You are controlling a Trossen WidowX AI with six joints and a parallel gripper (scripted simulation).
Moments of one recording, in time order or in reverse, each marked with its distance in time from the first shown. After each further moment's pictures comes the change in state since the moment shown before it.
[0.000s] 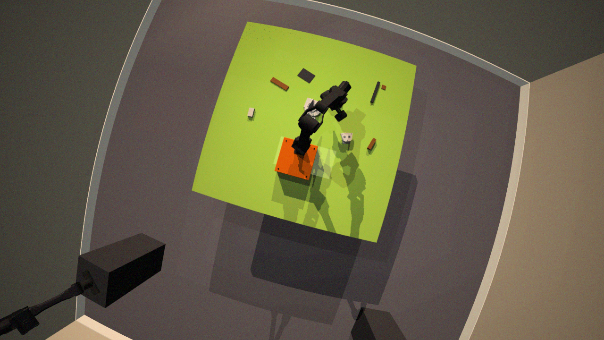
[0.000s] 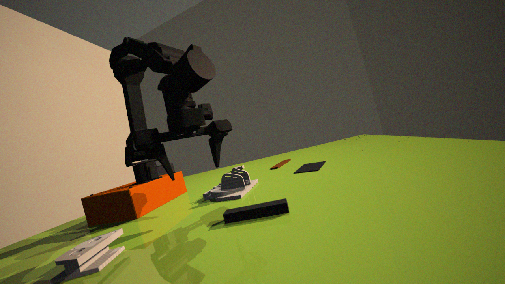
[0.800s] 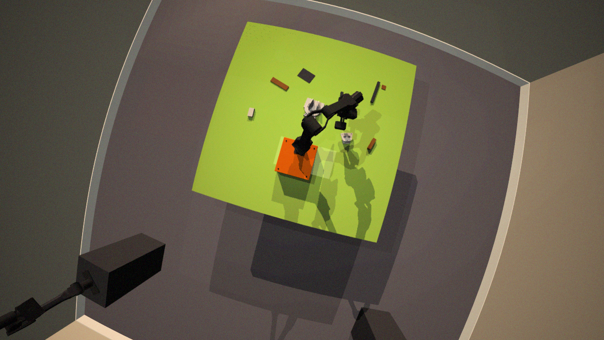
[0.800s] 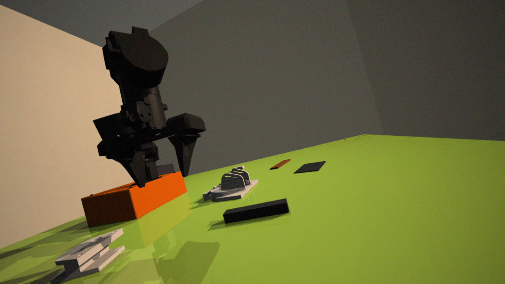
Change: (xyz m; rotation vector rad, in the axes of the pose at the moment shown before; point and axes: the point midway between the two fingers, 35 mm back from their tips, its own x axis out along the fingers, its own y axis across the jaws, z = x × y) arm -0.003 -0.065 0.013 0.755 0.020 -0.016
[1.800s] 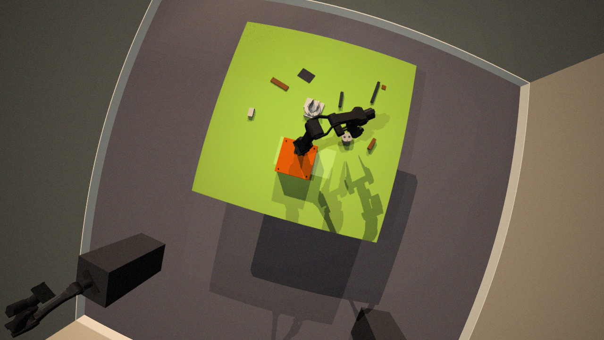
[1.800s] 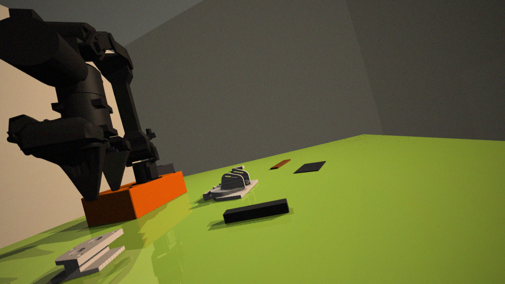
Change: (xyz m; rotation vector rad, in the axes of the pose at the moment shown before) arm -0.006 -0.062 0.054 0.953 0.011 -0.021
